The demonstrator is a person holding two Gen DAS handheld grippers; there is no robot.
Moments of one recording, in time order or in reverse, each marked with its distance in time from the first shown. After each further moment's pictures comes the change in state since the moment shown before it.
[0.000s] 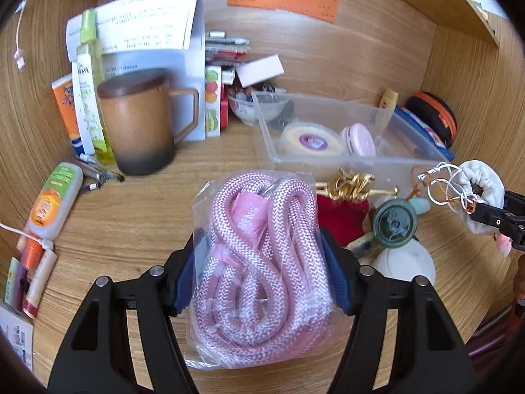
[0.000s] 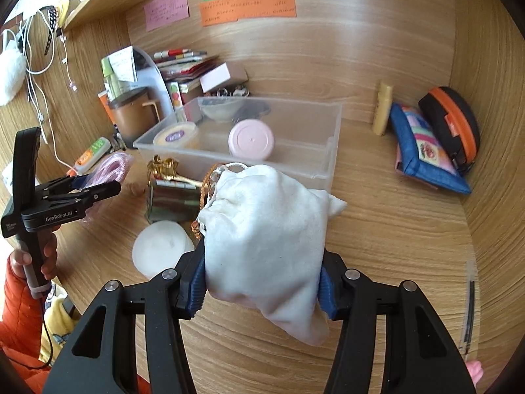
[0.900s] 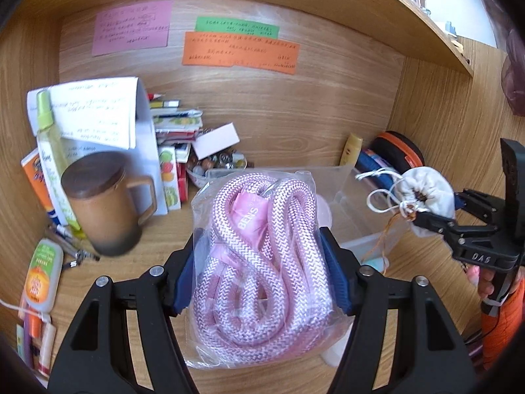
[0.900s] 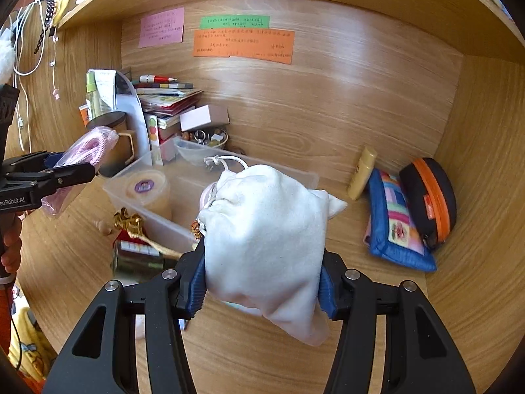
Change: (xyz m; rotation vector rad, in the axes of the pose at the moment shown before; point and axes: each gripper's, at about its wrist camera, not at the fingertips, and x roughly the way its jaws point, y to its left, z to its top) left arm -0.014 -0.032 0.074 0.055 -0.113 -0.125; right arm 0.008 -0.004 0.055 -0.125 -0.104 -0.133
